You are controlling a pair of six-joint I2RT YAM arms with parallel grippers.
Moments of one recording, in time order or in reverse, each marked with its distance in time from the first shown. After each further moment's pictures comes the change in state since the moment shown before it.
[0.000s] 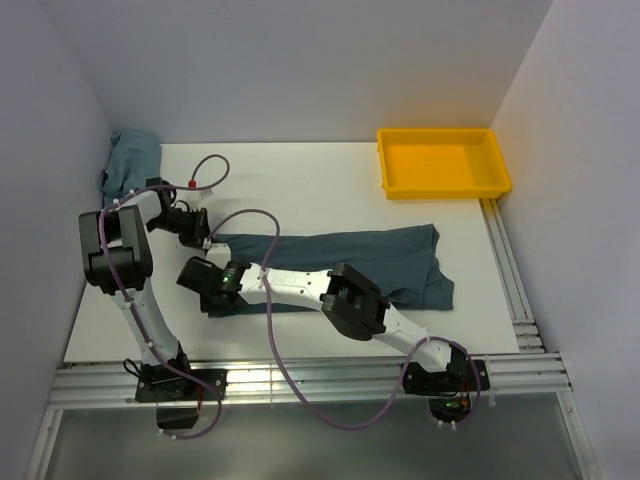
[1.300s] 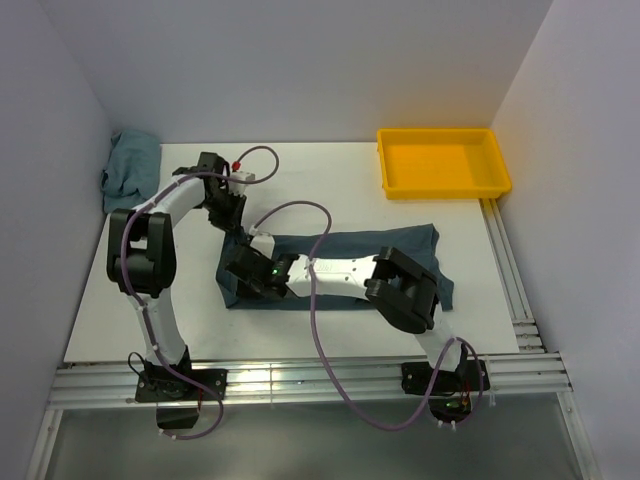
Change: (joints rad) left arm -0.318 -0.050 0.156 -0.021 -0.414 -0.158; right arm -0.094 -0.398 -0.632 0.360 -0.019 0.060
